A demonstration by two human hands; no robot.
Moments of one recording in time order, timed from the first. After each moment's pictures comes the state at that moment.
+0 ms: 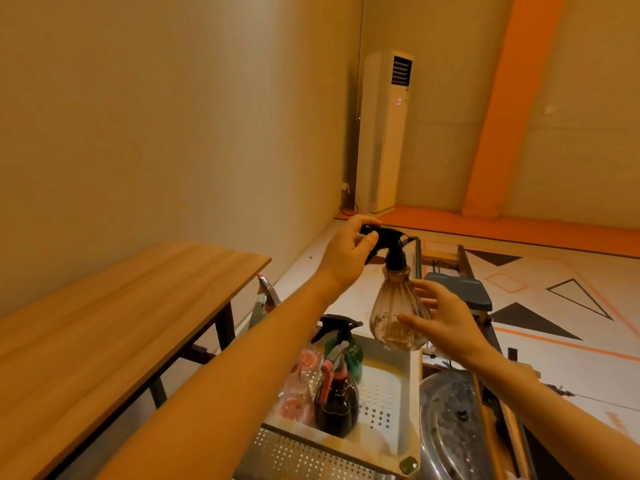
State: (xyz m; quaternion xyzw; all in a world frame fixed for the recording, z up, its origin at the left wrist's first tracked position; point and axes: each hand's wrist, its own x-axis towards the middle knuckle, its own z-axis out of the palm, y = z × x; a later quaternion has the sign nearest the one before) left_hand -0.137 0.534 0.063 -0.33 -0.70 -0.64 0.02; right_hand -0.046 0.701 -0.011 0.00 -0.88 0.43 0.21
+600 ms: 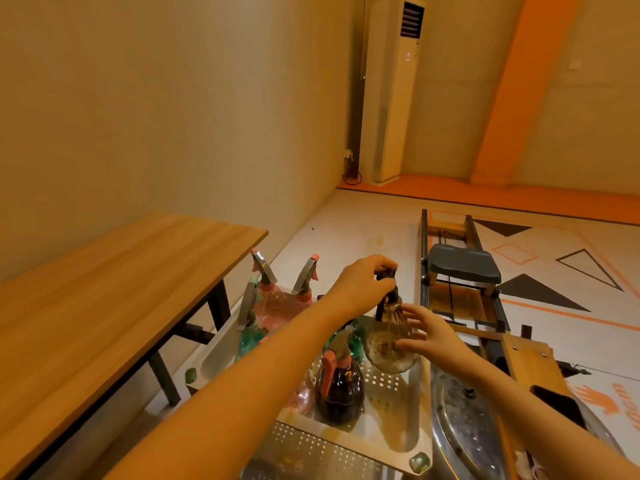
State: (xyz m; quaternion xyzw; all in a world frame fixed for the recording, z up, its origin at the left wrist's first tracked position) left_hand -0.148 0.550 -0.012 -0.30 -0.83 -0.47 -0.09; right_hand -0.091 0.723 -0.112 -0.04 -0.87 0.49 0.02
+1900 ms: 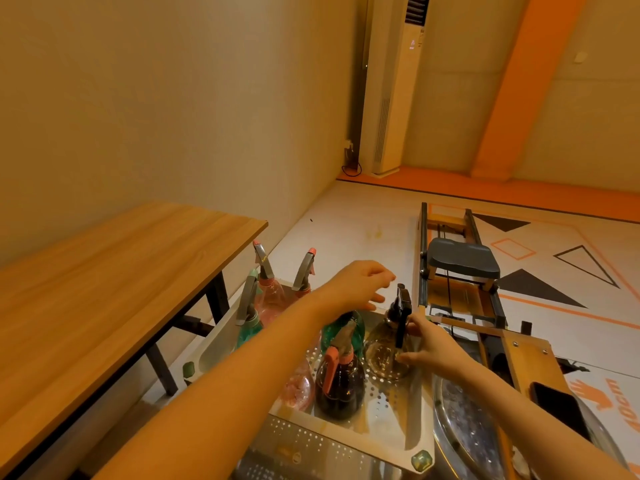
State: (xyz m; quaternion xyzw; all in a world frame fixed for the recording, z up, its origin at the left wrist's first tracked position) left_hand -0.155 0.537 -0.013 -0.25 -0.79 -0.50 -0.24; right_hand -0.103 0.733 -0.147 -0.05 -0.92 0.40 -0.02
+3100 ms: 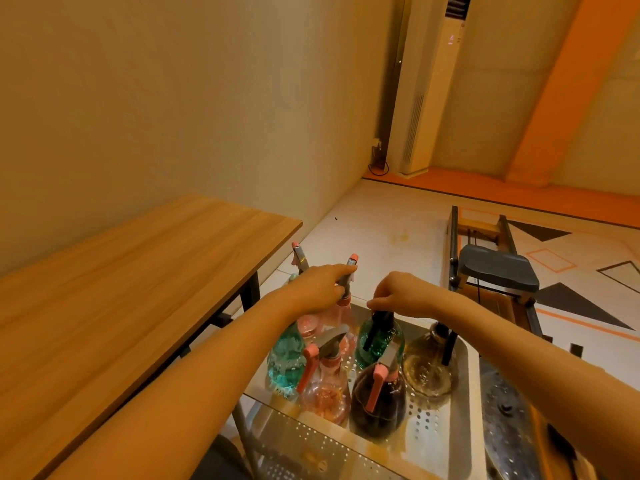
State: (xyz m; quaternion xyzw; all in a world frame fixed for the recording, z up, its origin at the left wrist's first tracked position) left_hand -0.214 0.439 -0.028 -0.26 -0.92 -0.26 -0.13; right_hand -0.189 0.618 -0.033 0.04 -0.97 0.18 -0.13
